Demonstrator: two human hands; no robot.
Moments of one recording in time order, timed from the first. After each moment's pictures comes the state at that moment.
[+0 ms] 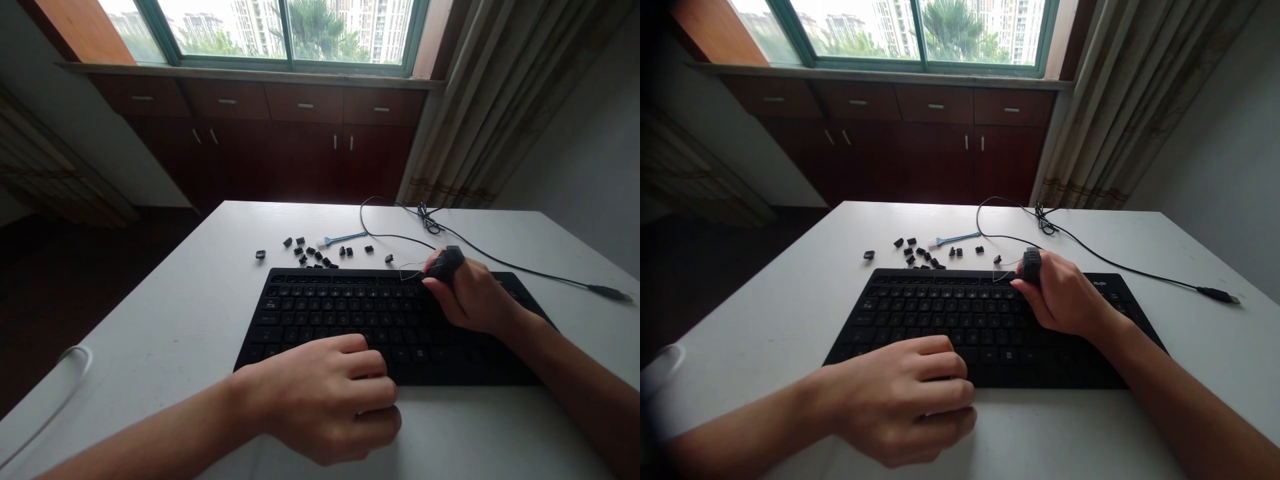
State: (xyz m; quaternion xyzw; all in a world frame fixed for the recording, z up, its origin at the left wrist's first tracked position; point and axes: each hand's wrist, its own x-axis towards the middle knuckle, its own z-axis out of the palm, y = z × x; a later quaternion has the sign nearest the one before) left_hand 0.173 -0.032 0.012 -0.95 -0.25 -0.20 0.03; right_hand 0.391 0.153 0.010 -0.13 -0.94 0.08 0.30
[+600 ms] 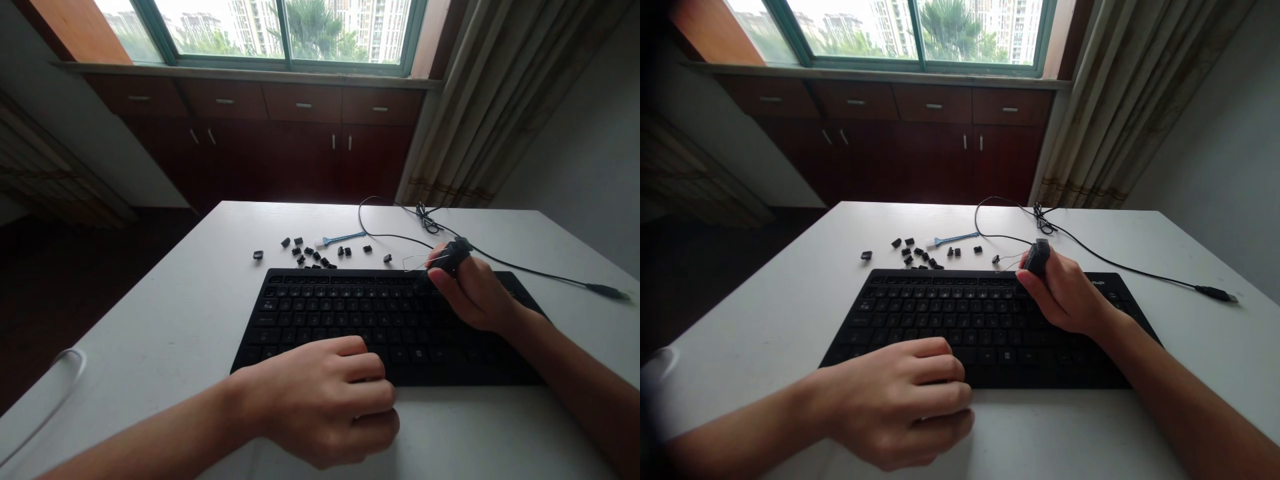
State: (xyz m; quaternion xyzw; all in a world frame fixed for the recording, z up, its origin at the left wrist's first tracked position) left_hand 0.172 -0.032 0.012 -0.95 -0.24 -0.20 0.03; right_hand 0.395 0.157 0.013 -0.13 -0.92 0.18 0.31
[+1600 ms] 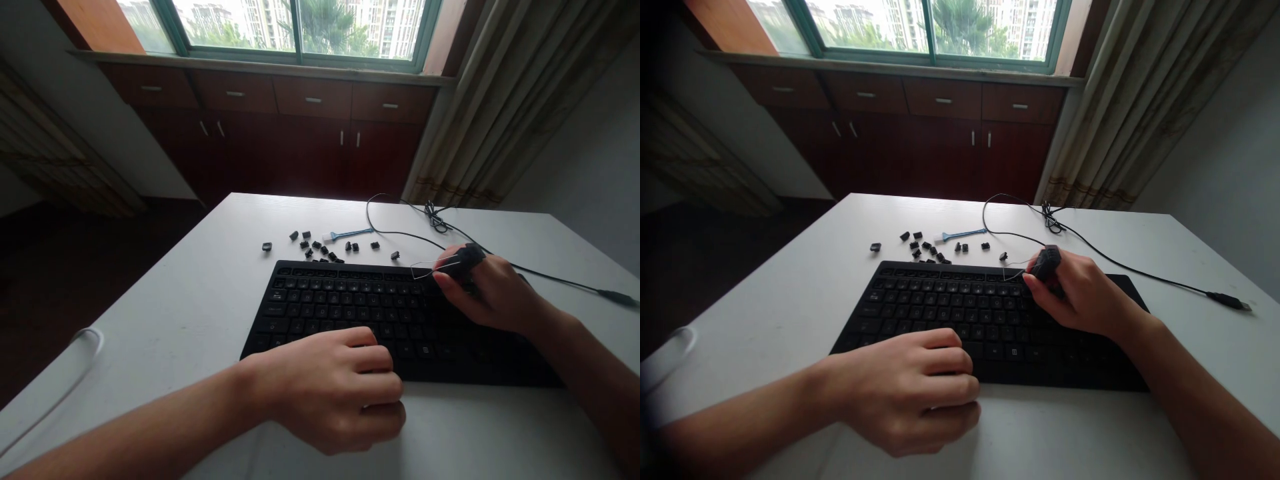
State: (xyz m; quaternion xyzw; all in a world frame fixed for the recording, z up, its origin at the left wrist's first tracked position) left_hand 0.172 -0.033 0.013 -0.95 -0.24 -0.20 0.04; right_hand 0.398 0.156 0.027 -0.10 -0.95 0.11 0.27
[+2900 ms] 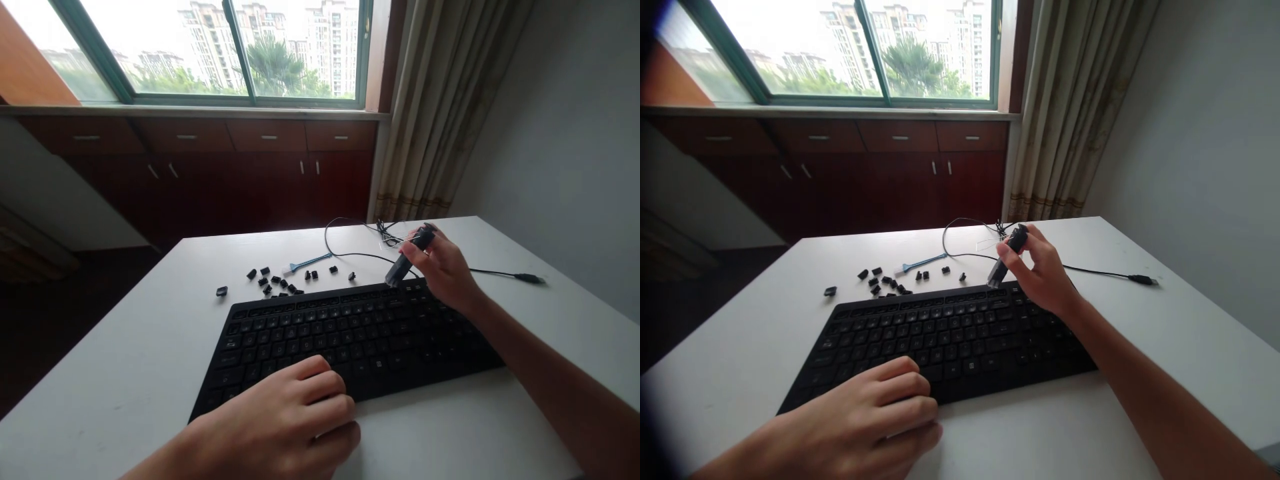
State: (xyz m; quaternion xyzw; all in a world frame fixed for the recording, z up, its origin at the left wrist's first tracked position) left_hand 0.175 -0.032 0.015 -0.95 -0.25 -0.20 0.02; right_hand 0.400 0.169 0.037 -0.28 -0.79 0.29 0.47
